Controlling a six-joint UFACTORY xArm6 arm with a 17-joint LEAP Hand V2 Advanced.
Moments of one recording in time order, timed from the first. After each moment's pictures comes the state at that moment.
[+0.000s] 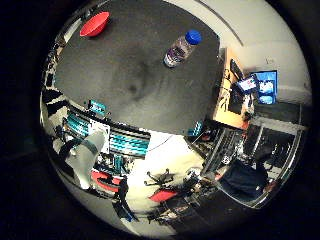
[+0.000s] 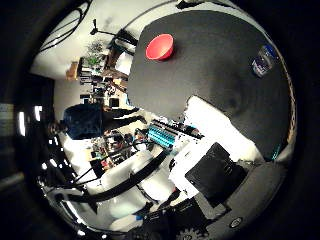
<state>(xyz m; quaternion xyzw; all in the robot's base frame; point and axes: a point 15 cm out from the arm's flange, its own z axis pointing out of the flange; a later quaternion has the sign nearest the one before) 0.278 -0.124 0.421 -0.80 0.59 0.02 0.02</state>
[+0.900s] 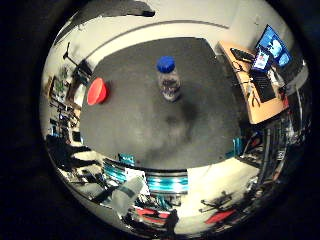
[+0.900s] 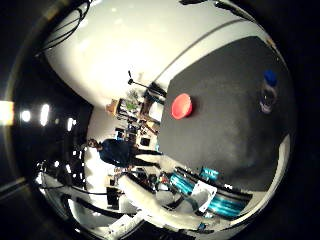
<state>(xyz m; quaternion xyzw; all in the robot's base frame) 0.350 -0.250 0.445 -0.65 0.66 0.01 0.37</state>
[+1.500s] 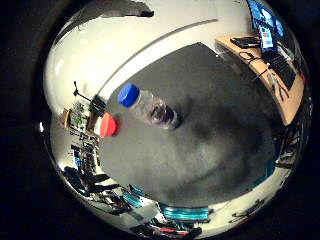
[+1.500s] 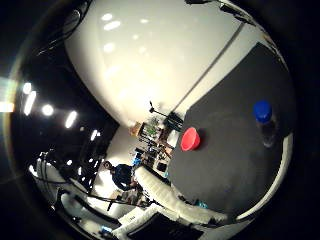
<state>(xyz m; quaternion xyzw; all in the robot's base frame) 0.386 -0.334 0.364 -0.54 0.64 0.03 0.54</state>
